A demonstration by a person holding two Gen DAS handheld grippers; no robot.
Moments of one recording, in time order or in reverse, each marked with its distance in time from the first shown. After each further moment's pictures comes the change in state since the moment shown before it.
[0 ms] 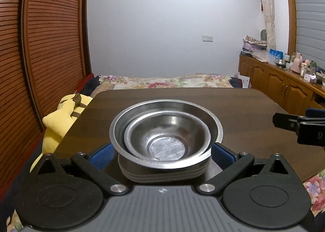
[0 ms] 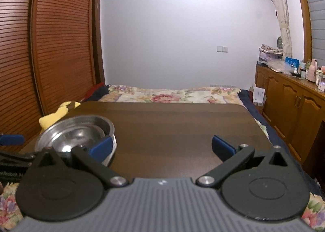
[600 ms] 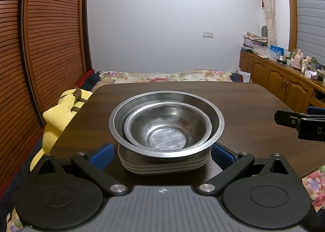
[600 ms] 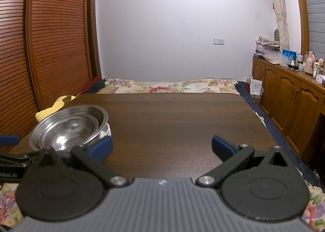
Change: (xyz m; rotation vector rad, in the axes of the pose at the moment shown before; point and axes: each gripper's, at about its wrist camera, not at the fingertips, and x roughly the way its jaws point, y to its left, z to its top) left arm 0.002 0.000 -0.008 0.002 0.021 0.002; right arm 0.005 -0.005 -0.007 0.012 0.027 -0.012
